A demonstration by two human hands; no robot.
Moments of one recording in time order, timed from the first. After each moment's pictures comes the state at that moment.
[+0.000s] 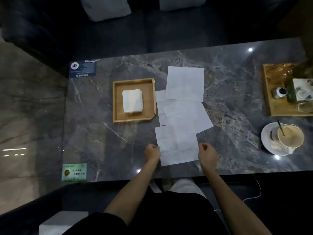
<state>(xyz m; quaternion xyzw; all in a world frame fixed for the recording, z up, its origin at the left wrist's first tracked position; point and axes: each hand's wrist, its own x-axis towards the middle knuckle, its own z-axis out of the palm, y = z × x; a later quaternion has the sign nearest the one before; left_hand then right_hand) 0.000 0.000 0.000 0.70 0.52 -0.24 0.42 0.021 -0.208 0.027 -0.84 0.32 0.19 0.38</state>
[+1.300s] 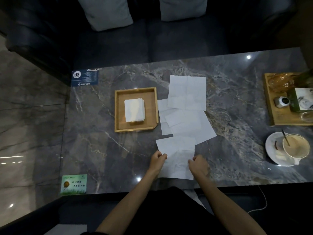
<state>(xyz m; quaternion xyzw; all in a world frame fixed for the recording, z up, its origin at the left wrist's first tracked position) 0.011 0.005 0.030 0.67 0.39 -0.25 0.58 0.027 -0.176 -0.021 -0.88 0.27 0.34 0.22</state>
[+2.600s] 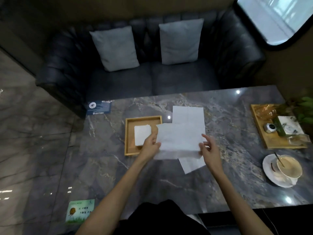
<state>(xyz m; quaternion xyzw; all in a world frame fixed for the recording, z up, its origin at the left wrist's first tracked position) 0.100 0.079 0.186 0.74 0.20 -0.15 0.63 0.111 -0.168 0.130 -0.82 0.11 0.05 0.56</state>
